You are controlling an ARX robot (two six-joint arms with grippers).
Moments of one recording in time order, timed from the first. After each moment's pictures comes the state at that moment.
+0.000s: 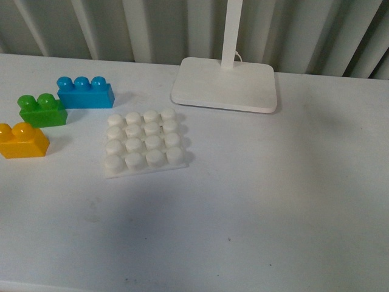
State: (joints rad) left arm 0.00 0.00 0.01 0.00 0.00 0.00; right arm 0.06 1.37 0.54 0.69 0.01 0.36
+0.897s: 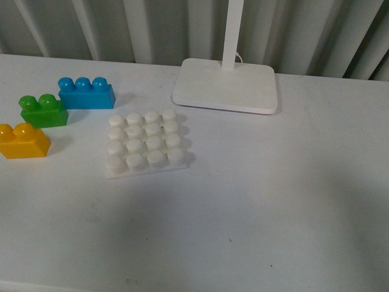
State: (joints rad) left arm 0.00 0.00 0.01 0.00 0.00 0.00; right arm 0.00 0.47 0.01 0.47 0.00 0.00
